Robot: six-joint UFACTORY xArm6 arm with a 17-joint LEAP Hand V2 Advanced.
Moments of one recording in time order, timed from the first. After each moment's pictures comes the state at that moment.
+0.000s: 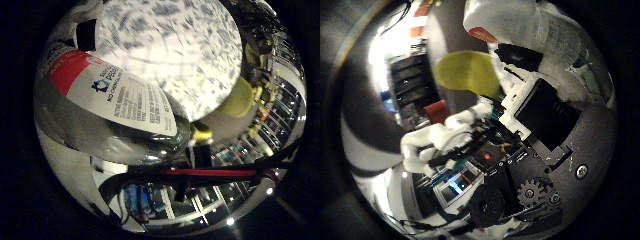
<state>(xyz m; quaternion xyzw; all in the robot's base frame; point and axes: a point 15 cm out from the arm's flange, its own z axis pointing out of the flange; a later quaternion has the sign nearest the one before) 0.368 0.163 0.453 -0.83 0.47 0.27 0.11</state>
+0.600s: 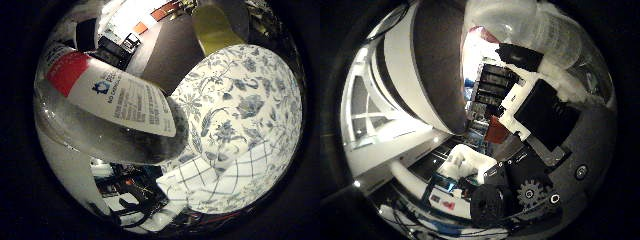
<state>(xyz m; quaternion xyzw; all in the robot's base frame) 0.481 0.258 0.388 -0.77 0.31 0.38 0.41</state>
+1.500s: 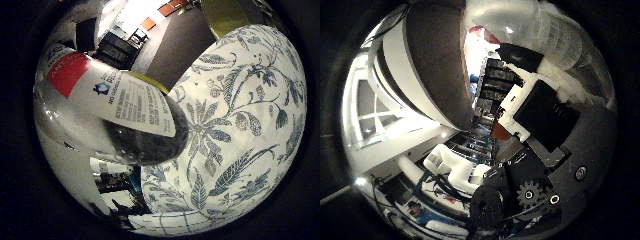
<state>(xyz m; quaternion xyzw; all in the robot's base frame) 0.516 0.344 0.243 -0.77 0.32 0.40 0.39</state>
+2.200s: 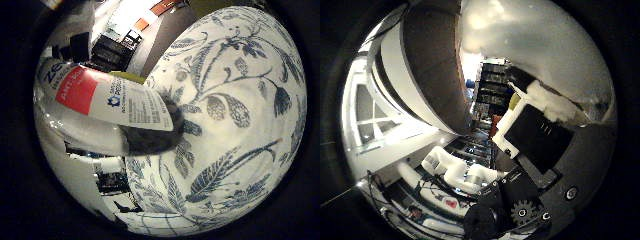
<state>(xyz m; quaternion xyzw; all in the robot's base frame) 0.521 0.299 0.219 -0.77 0.33 0.41 0.37</state>
